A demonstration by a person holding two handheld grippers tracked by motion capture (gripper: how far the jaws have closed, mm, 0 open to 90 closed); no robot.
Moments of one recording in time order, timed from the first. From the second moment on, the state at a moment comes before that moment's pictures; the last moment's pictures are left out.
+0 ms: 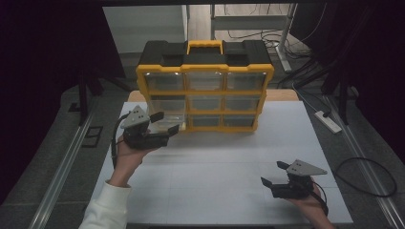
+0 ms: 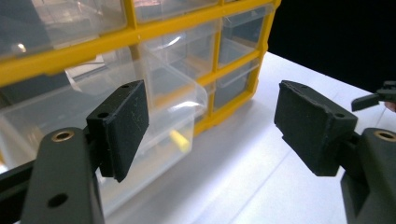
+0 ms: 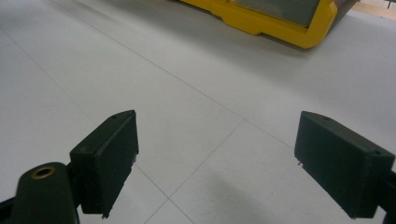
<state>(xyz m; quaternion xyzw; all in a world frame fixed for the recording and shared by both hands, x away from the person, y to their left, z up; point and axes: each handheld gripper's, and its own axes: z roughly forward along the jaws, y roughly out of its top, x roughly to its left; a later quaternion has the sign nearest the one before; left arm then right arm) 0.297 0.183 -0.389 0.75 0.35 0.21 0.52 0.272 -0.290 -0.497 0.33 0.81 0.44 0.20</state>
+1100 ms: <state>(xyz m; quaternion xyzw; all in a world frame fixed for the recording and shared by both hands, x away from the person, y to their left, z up) 0.252 0.190 -0.500 0.79 0.37 0.15 0.46 0.269 -0.294 -0.496 0.33 0.80 0.46 0.19</state>
